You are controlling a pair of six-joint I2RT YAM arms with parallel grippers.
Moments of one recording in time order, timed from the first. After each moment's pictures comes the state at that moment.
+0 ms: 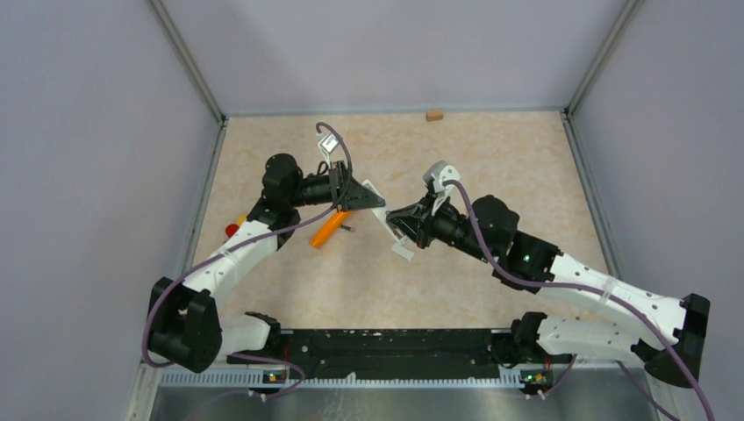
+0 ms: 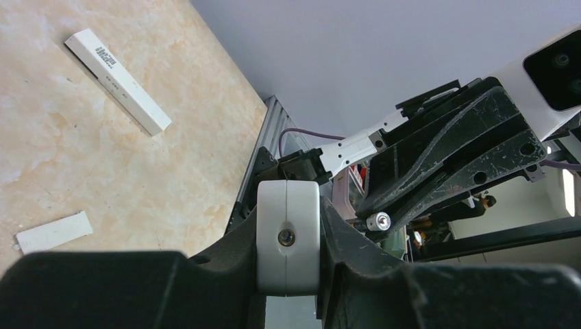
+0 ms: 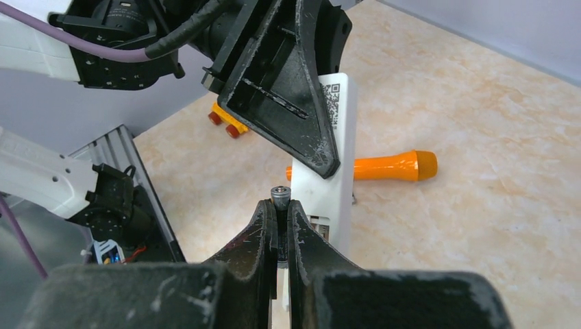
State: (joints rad) left arm -0.38 1.25 0.83 0.42 1.03 -0.99; right arm 1.03 0.96 0.90 -0.01 0.03 0.19
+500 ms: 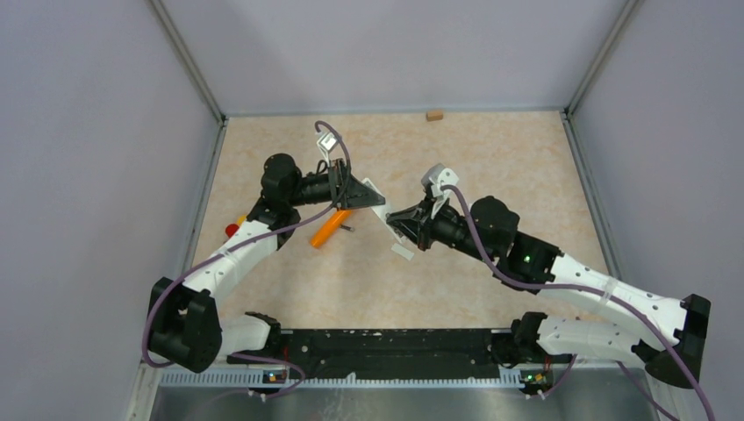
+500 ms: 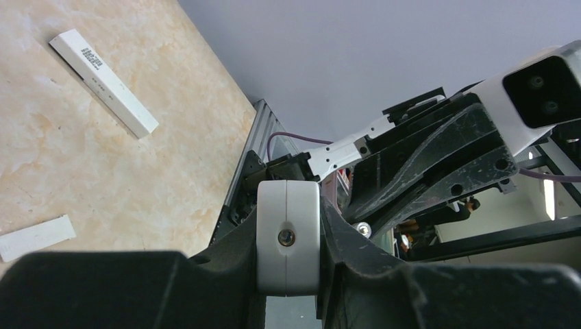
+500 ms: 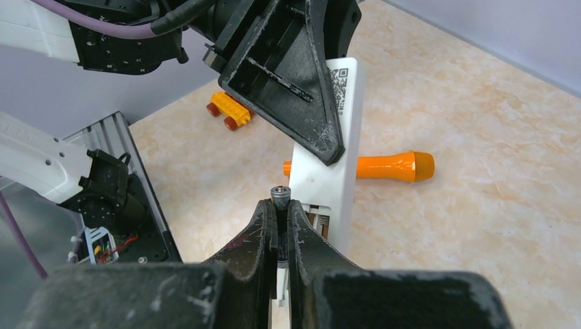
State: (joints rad) left arm -0.38 1.25 0.83 0.46 1.03 -1.05; right arm 1.03 0.96 0.90 -0.02 0.02 0.15
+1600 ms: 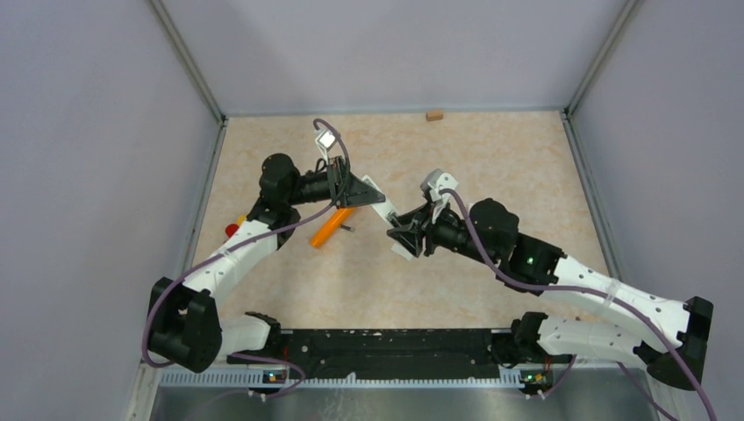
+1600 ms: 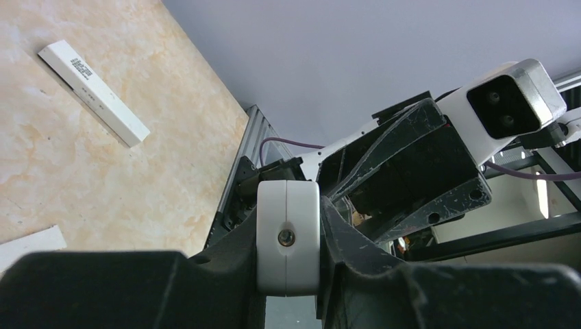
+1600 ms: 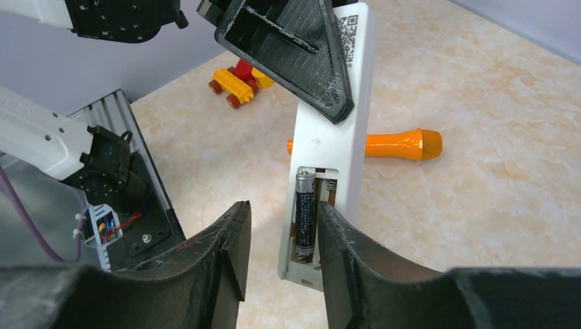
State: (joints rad) left arm -0.38 1.25 0.83 0.52 1.04 -1.12; right arm 1.03 0.94 0.88 -0.08 -0.01 0.14
